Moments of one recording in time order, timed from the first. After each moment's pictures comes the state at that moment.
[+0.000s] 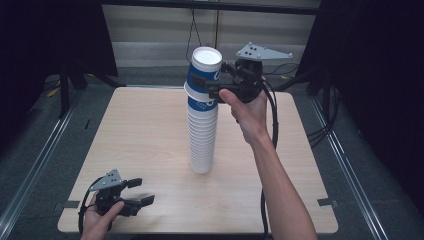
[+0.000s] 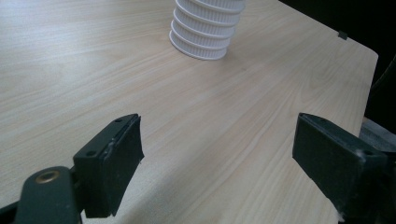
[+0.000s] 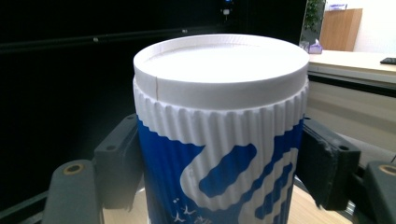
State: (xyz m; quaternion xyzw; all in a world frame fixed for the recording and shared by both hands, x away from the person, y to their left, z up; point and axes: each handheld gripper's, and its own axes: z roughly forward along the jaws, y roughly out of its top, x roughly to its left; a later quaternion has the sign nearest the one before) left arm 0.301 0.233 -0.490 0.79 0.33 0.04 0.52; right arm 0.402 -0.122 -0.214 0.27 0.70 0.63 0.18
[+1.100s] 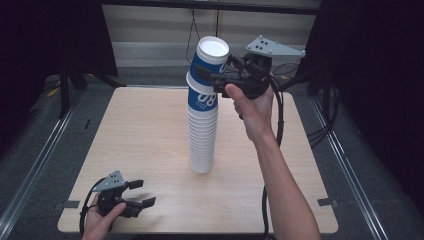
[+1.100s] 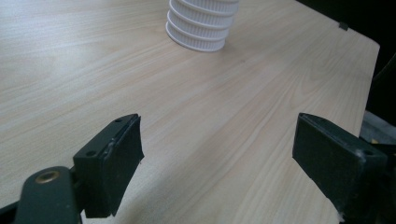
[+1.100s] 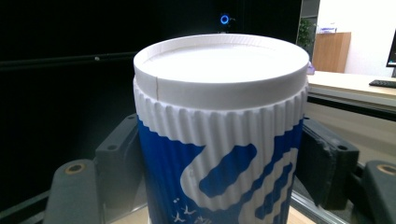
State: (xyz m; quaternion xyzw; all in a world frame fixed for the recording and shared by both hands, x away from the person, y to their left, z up) left arm 0.300 0.229 -0.494 0.80 0.32 0.04 0.51; right arm 0.393 -0.130 -0.197 0.26 0.68 0.66 0.21
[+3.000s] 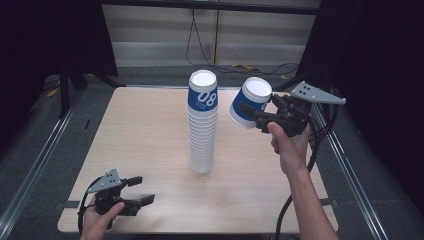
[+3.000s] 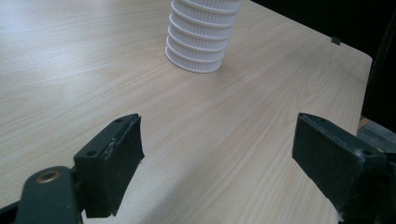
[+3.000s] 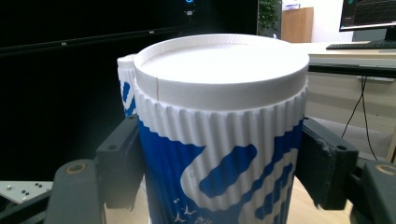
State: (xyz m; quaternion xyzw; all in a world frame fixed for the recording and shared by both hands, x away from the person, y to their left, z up) left arm 0.299 0.232 -0.485 0.78 0.31 0.05 0.54; right arm 0.349 -0.214 -0.261 0.33 0.67 0.63 0.21
